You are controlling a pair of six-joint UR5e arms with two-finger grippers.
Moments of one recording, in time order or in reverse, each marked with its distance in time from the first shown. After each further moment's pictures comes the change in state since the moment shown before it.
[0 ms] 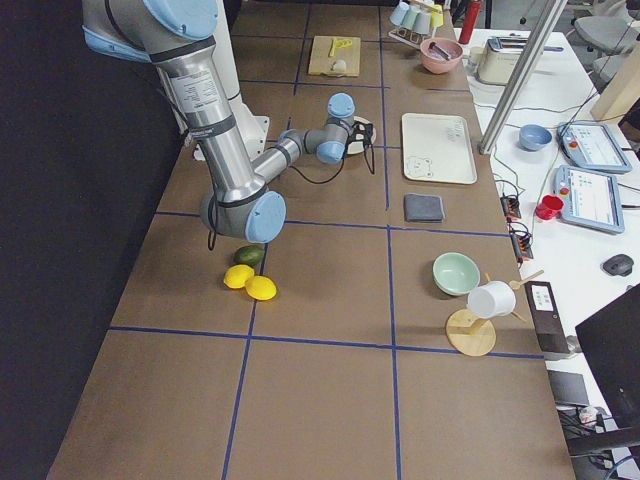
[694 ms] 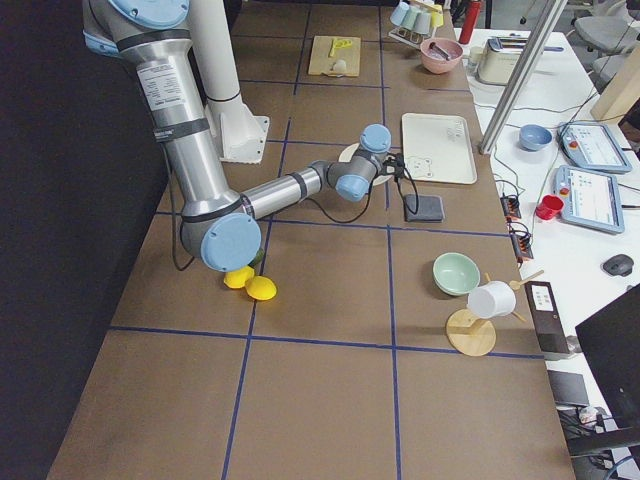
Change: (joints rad) left arm 0.000 -0.001 -0.006 -0.002 0.048 0.001; right arm 0.247 -0.122 0.006 0.019 0.270 -0.239
